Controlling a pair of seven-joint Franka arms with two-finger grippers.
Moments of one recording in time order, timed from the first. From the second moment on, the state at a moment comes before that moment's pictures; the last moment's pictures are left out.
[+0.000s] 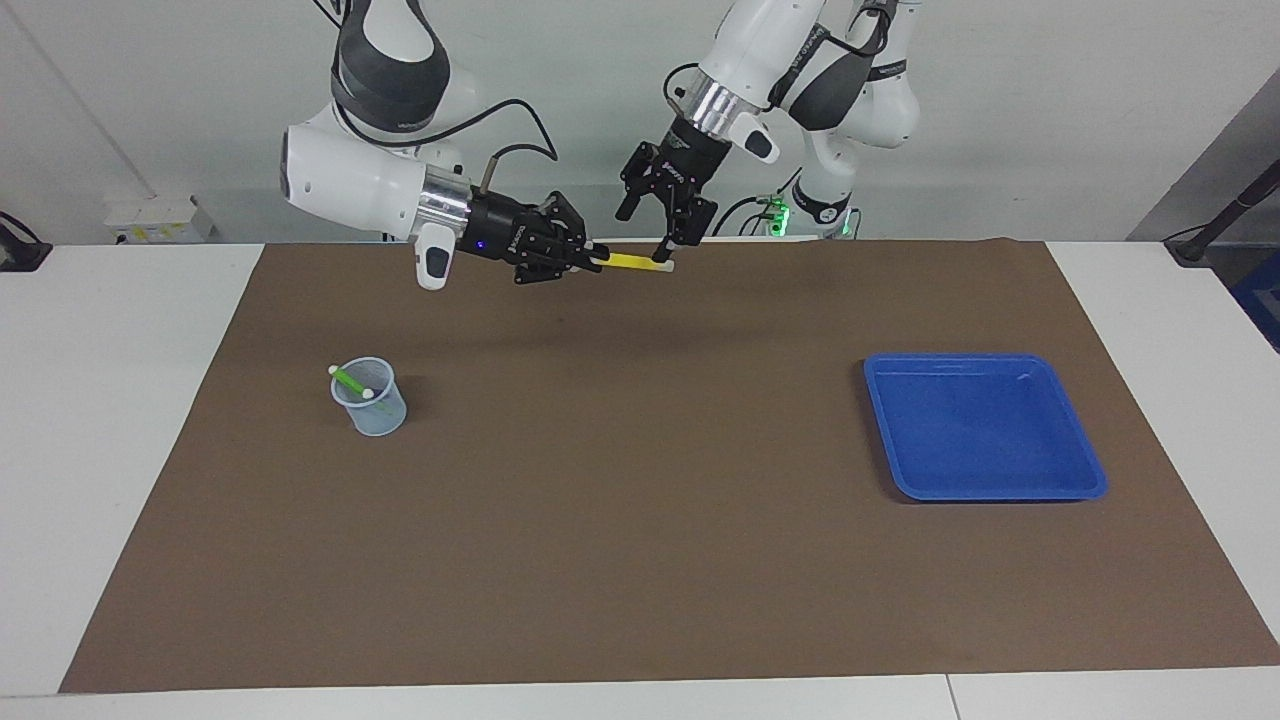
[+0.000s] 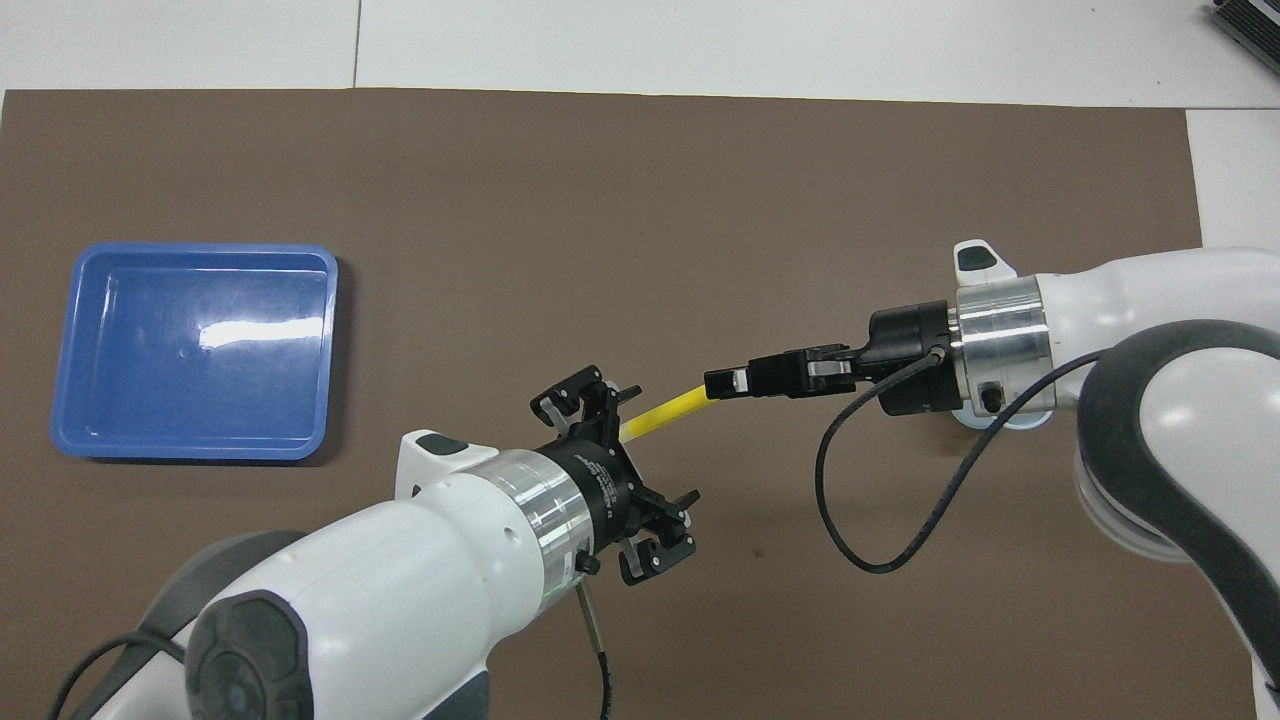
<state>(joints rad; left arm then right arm) -0.69 -0.20 -0.09 -2.09 -0.33 2.45 -2.57 0.22 -0.05 0.01 -1.98 1.14 1.87 -0.32</state>
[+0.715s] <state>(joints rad) -0.69 -0.17 -0.09 -2.09 -0.27 2.46 -2.57 0.22 -0.05 0.01 -1.98 1.14 1.87 -0.32</state>
